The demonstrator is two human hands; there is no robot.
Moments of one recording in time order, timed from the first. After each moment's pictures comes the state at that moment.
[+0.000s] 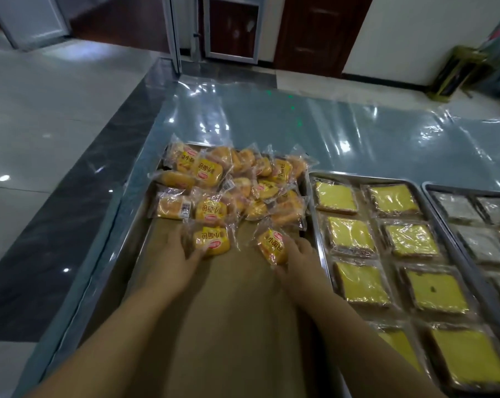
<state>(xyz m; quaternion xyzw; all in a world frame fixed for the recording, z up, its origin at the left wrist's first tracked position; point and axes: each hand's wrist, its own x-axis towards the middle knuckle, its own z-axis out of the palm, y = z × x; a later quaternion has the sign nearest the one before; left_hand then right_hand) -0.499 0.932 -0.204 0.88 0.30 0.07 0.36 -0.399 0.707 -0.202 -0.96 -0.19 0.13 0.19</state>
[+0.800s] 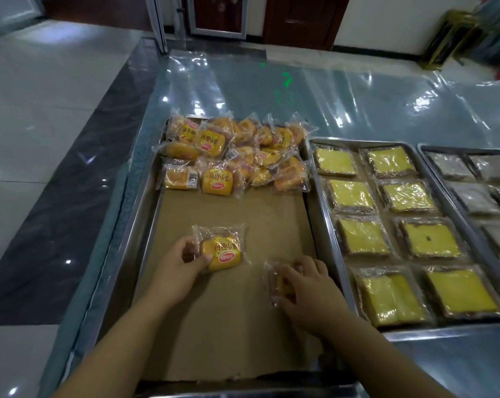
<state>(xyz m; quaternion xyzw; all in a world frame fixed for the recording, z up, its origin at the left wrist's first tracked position) -0.574 0.907 -0.194 0.75 0.28 0.02 0.60 -0.505 0.665 -0.206 -0.94 -0.27 0.19 0.09</state>
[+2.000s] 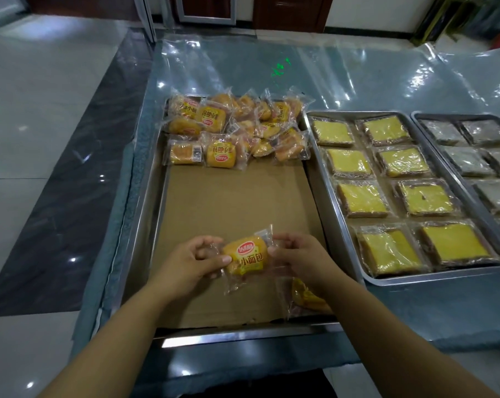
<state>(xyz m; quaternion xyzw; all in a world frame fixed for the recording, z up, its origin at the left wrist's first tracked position) -0.626 0.899 -0.187 0.65 0.22 -0.11 0.71 -0.547 0.698 -0.170 -0.74 0.00 0.35 0.57</state>
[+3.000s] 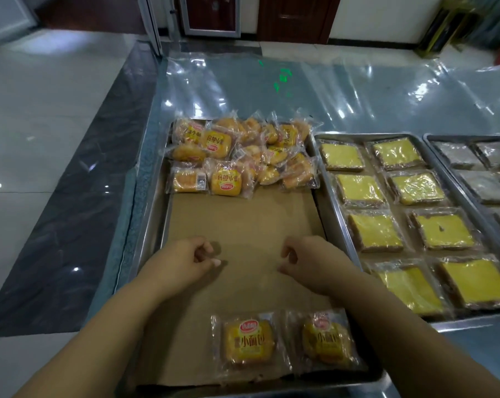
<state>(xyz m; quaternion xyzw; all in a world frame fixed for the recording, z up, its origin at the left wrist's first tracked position) -0.568 0.955 -0.182 0.93 0.12 -0.09 0.34 -0.479 0.718 -0.148 -0.93 -0.24 0.24 0.13</state>
